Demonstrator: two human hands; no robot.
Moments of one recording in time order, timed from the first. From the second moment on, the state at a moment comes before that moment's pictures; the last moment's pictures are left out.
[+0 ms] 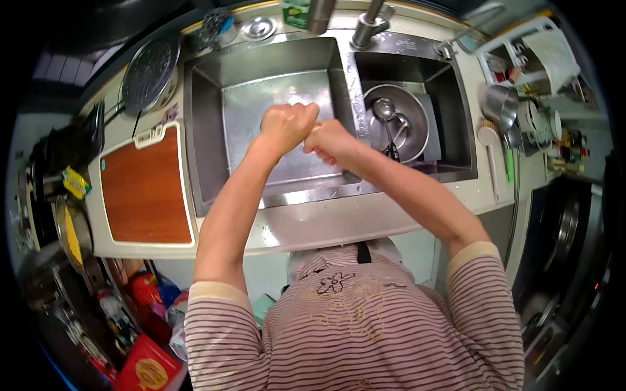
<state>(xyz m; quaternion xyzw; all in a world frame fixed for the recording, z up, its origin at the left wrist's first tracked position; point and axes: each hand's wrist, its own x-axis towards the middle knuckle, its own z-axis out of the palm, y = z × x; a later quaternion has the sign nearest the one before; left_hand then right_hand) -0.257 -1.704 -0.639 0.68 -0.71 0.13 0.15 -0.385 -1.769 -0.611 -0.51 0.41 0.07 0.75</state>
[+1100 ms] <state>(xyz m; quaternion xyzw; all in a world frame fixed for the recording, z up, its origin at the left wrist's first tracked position) -0.830 -1.881 -0.416 0.30 -0.51 -0.58 0.56 -0.997 -1.827 -0.437 -0.63 0.37 -0.61 0.28</state>
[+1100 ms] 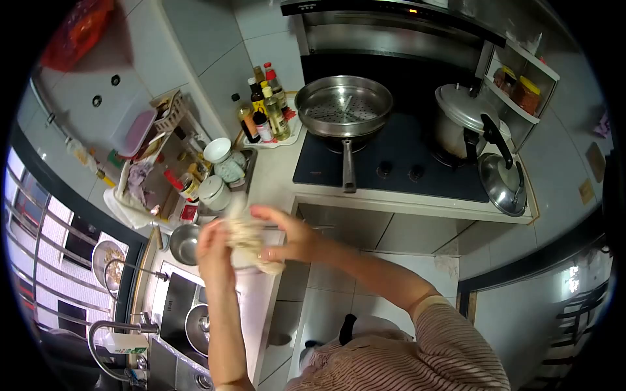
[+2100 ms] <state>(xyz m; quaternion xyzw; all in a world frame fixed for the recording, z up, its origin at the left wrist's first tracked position) -1.190 -2.082 -0.324 0.11 -0.76 -0.59 0.24 -1.331 -1.978 -0.296 -0.33 0.38 -0.76 0.40</state>
